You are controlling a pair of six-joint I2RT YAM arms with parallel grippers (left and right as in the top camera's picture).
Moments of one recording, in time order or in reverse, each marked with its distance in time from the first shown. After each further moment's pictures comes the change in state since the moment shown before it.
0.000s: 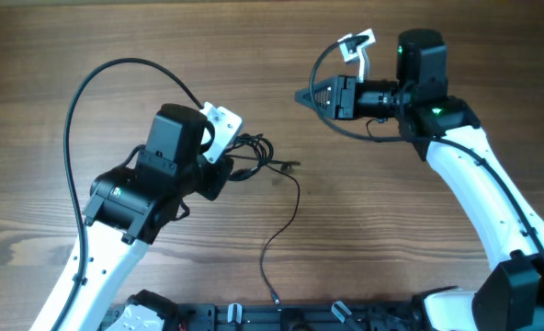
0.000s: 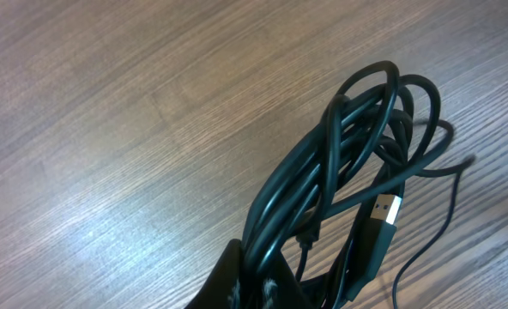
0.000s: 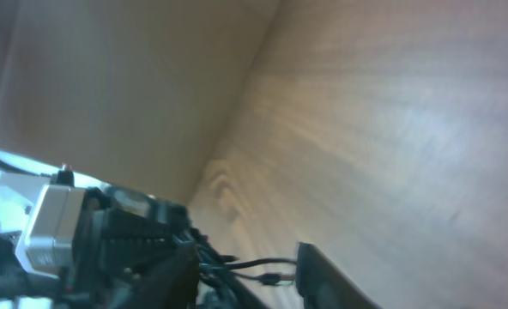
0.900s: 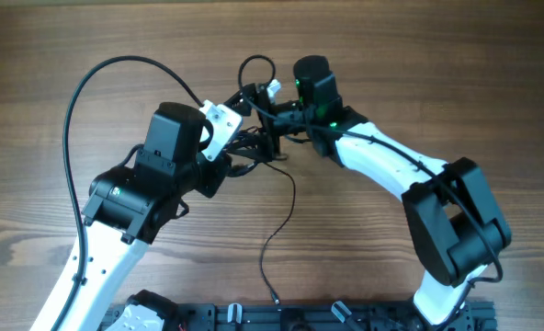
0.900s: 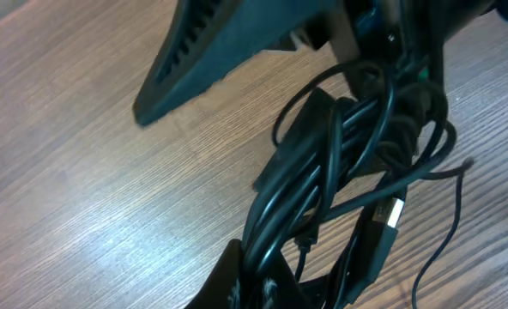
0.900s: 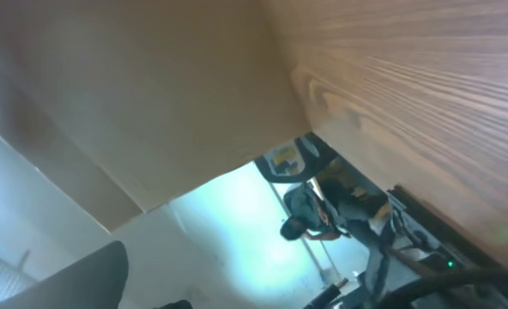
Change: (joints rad) left arm 0.006 0.000 0.000 0.022 -0.029 0.040; right arm 0.311 0.368 -0.002 0.586 -0.074 1.141
